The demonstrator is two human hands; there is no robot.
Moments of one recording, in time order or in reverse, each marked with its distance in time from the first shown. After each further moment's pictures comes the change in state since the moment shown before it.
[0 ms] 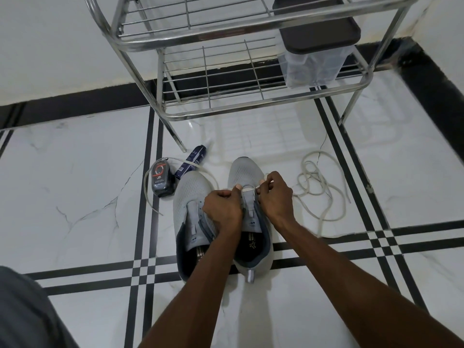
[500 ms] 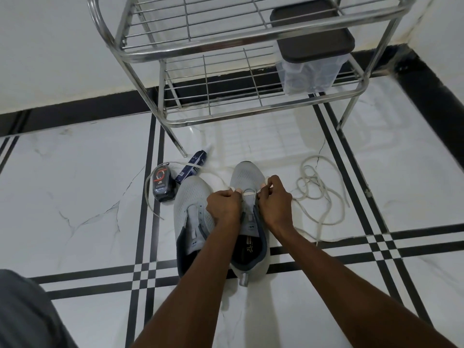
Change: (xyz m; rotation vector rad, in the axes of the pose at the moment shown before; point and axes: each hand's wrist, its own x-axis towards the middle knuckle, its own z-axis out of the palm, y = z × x) left_hand 0.016 0.011 0.005 -0.057 -0.113 -0.137; right_hand -0.006 -0.004 0.002 0.002 0.047 -0.051
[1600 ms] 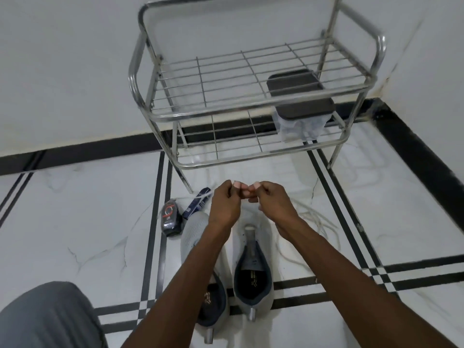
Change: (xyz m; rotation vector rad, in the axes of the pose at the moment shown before) left_hand -0.023 0.081 -0.040 -0.040 -0.421 0.453; right_hand 0.019 -0.100 -0.048 0.198 -0.320 0.088
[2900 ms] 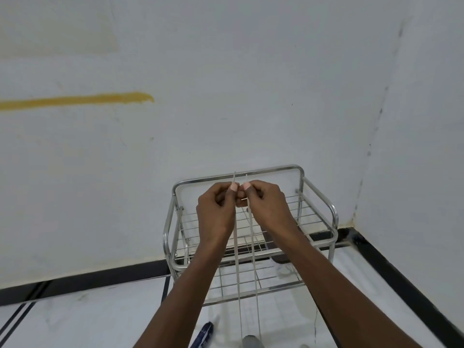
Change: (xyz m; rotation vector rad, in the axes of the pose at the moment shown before) left_hand 0.008 0.334 -0.060 -0.215 0.202 0.630; right_hand -0.028 -0.346 -0.061 -0.061 0.227 -0.655
